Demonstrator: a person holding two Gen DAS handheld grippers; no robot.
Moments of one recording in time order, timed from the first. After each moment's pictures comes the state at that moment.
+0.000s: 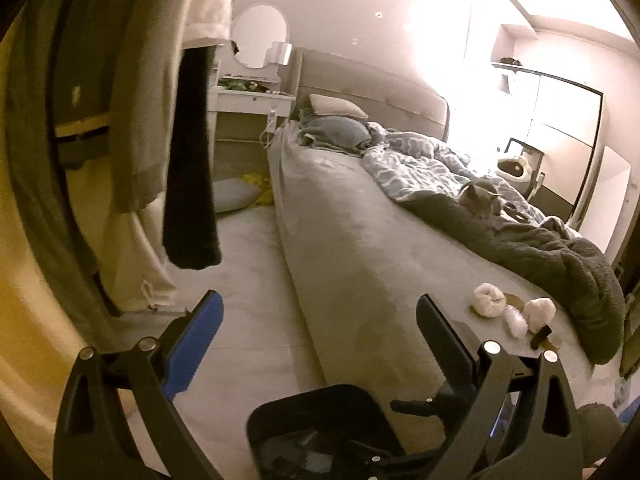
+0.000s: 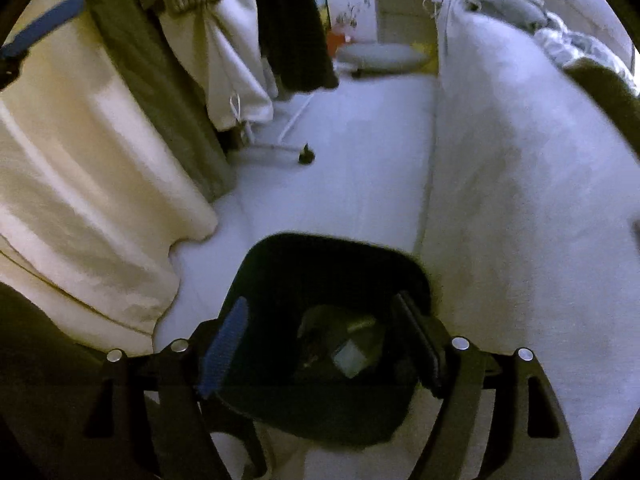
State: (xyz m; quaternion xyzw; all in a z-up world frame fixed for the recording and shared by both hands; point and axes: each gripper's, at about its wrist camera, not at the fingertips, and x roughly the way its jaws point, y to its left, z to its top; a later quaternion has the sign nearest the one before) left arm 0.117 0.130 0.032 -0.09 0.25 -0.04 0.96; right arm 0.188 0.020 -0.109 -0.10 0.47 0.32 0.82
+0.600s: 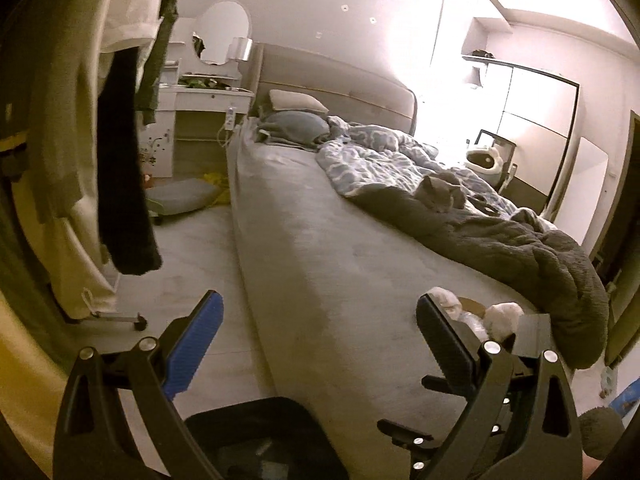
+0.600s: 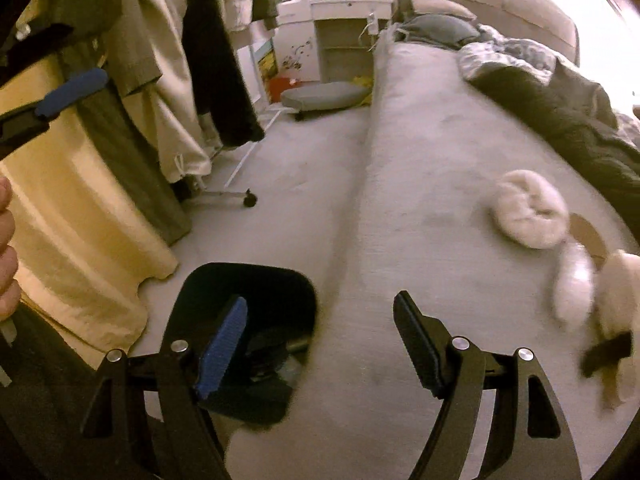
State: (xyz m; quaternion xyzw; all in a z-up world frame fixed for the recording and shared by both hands) left arm 0.149 0.047 0.031 -0.09 0.25 -0.10 0.96; right arm 0.195 -0.094 -0.066 -0.07 0.42 0.25 0.87
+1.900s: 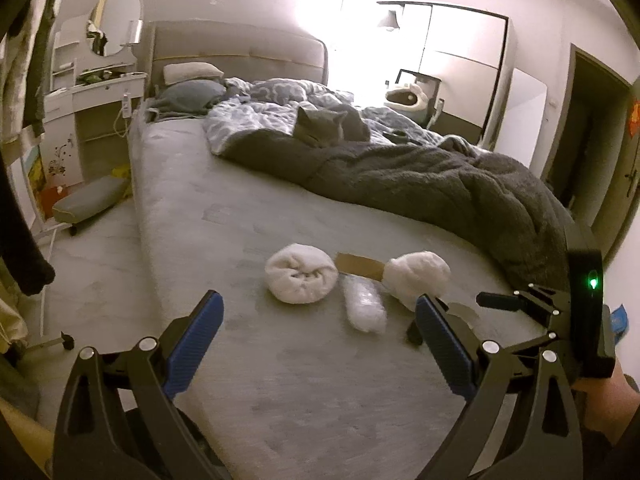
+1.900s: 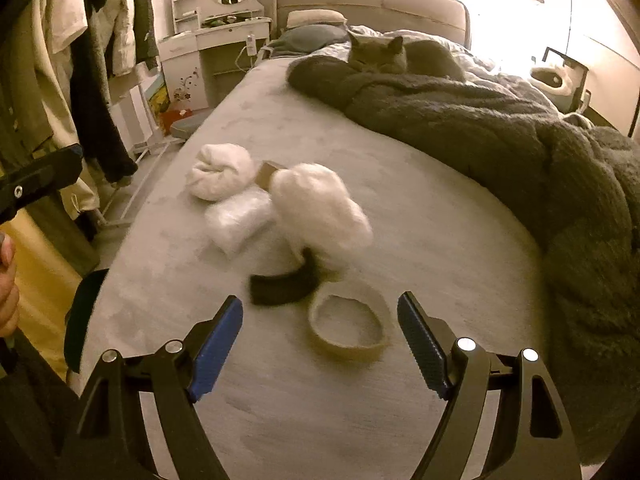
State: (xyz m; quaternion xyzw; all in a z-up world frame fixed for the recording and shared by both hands) left arm 0.189 -0.129 -0.014 -0.01 0.30 -0.23 0.93; right arm 0.189 -0.313 -0.062 -0.04 0.39 0.09 0.91
